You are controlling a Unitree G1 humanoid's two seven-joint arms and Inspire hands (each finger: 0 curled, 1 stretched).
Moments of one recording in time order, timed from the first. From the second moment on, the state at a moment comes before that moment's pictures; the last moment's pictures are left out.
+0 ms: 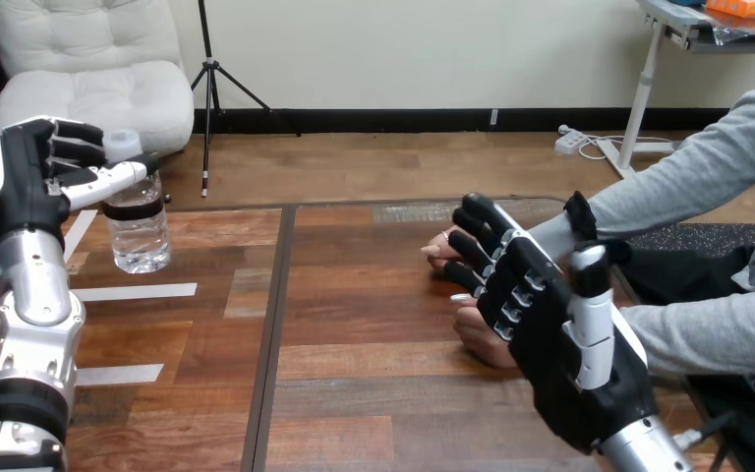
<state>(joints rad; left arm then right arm) -0.70 0.46 0.10 1.06 0.15 -0.25 0.30 0.19 -0.12 0.02 -0.18 0.36 -0.08 0.45</state>
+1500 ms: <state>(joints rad) -0.62 0.45 0.10 0.93 0.14 -0.25 0.23 -0.20 -0.41 -0.07 0.36 -0.07 -0.62 0.41</state>
